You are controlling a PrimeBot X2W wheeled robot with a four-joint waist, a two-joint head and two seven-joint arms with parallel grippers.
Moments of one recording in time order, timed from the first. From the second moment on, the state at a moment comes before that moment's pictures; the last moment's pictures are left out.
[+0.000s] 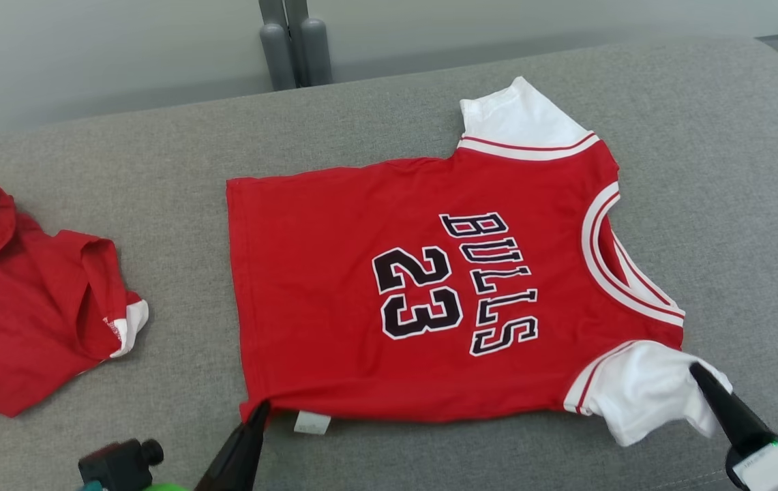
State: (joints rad) left arm 0.19 0.37 -0.47 -0.19 -1.01 0.10 -0.08; right arm 0.26 -0.31 -0.06 -0.14 1.12 0.13 0.22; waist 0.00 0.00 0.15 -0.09
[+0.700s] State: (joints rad) left arm -0.23 0.37 -0.48 0.01 -1.06 0.15 0.18; right arm -0.27 -0.40 0.04 0.04 0.85 0.13 0.55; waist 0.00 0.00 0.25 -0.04
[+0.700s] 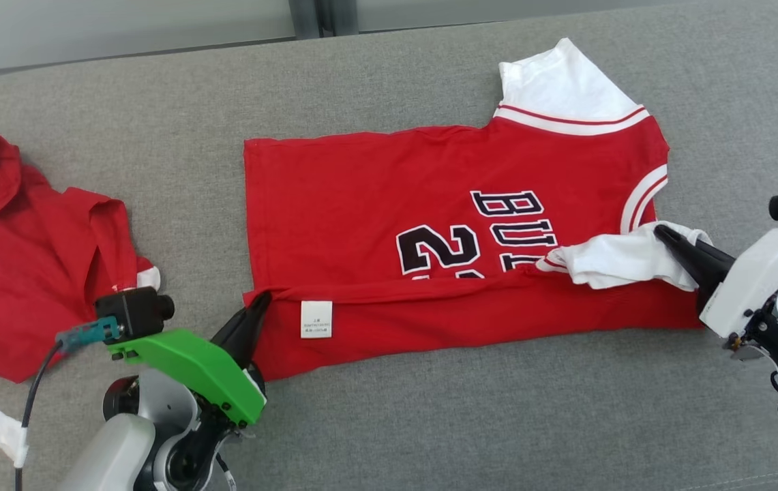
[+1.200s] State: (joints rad) left arm -0.12 0.42 -0.45 -0.03 -1.08 0.13 0.15; right arm -0.25 -0.53 0.10 -0.03 0.70 0.13 0.44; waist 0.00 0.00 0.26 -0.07
